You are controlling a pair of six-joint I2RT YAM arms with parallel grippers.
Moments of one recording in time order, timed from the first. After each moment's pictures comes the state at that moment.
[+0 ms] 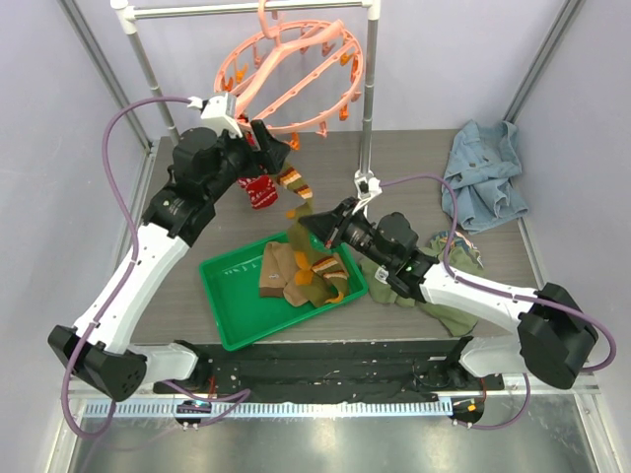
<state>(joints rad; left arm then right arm) -0.46 1.27 1.43 -0.30 -0.01 -0.42 0.82 1.30 0.74 0.66 -0.08 0.62</state>
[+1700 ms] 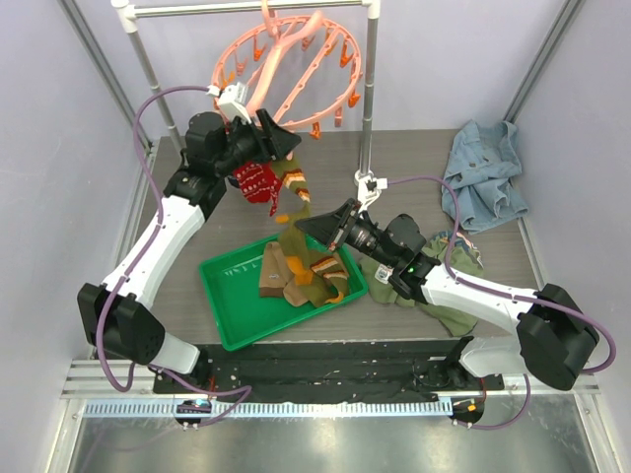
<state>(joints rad) -0.34 1.46 1.43 -0.07 0.34 -0.52 0.80 1.29 0.71 0.81 -0.23 0.82</state>
